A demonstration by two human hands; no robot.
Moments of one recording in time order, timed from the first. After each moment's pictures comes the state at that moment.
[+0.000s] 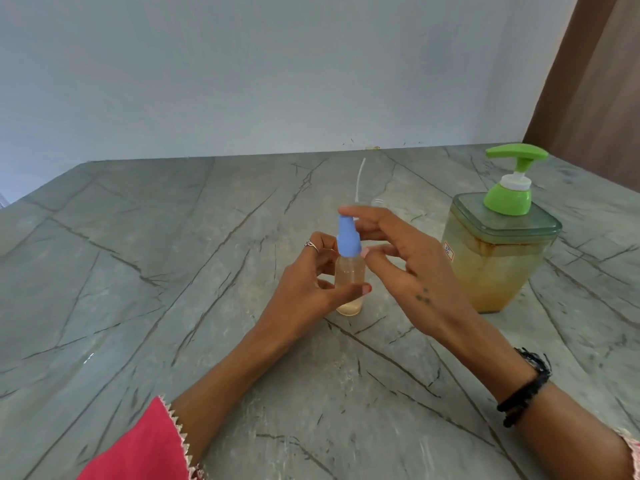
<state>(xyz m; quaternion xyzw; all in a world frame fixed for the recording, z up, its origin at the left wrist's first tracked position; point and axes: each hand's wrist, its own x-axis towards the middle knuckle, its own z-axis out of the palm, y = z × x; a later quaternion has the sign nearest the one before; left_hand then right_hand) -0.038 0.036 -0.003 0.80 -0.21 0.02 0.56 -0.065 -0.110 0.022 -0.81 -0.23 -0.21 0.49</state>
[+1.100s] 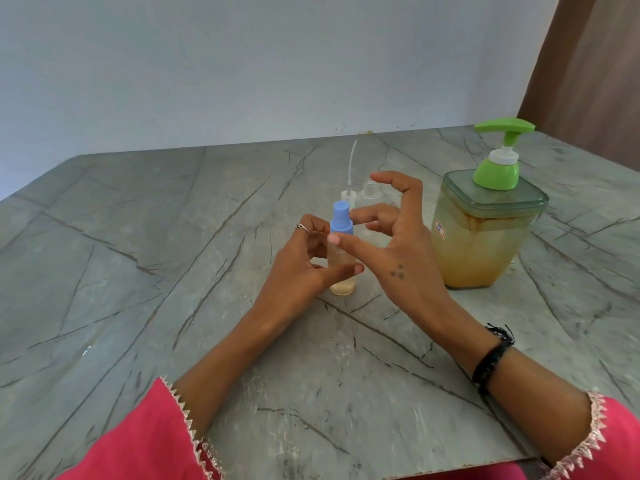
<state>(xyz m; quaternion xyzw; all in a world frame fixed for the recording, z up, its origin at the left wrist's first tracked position) -0.042 0.036 0.002 0.80 -0.20 0.03 0.56 -0.062 -0.101 0.010 -0.78 -0.15 -0.26 0.54</state>
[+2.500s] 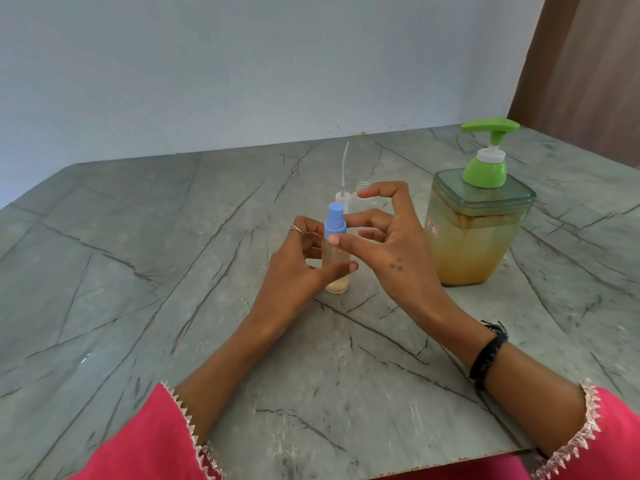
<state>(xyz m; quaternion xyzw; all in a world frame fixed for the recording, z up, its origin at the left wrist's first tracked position) -0.040 0.034 -0.002 0.81 -0.20 0.06 0.54 -0.062 -0.102 0.009 -0.74 -0.12 -0.22 0.62</state>
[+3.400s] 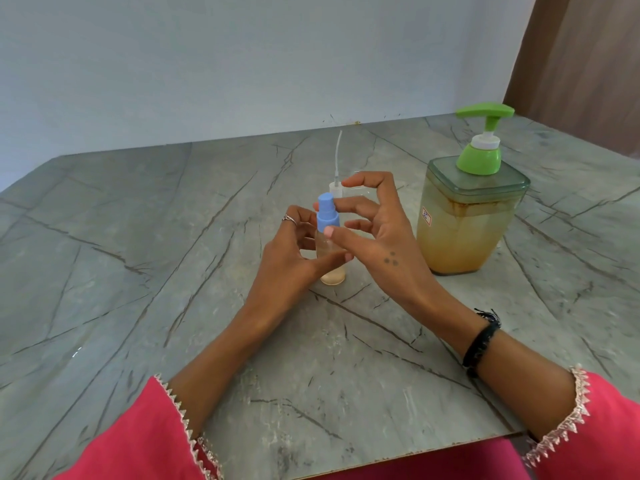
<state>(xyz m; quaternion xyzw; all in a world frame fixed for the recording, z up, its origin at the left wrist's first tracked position) -0.044 0.032 -0.001 0.82 -0.20 0.08 0.53 -0.065 -0.099 0.012 -0.76 -0.15 -0.20 0.60</state>
